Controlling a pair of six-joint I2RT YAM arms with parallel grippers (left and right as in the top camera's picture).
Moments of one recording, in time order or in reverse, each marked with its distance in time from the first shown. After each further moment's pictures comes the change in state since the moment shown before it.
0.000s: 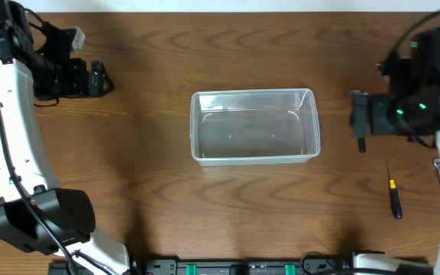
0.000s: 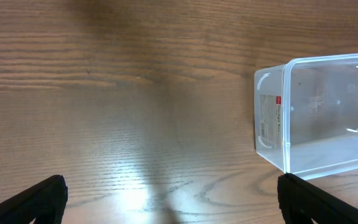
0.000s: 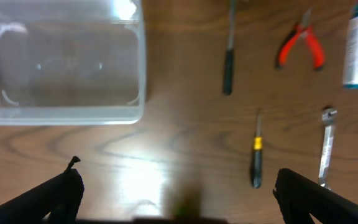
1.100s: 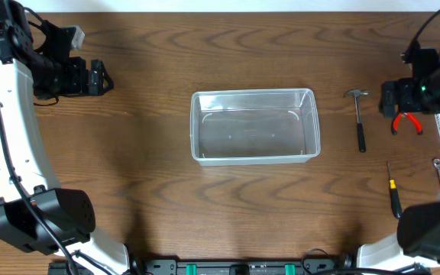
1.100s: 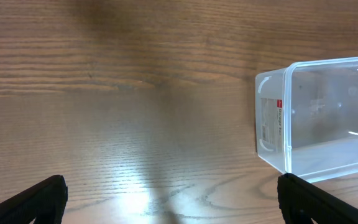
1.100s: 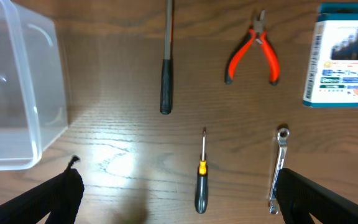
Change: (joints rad) left arm 0.000 0.000 0.000 0.013 0.000 0.000; right arm -0.246 0.293 0.003 0.138 0.017 -0.277
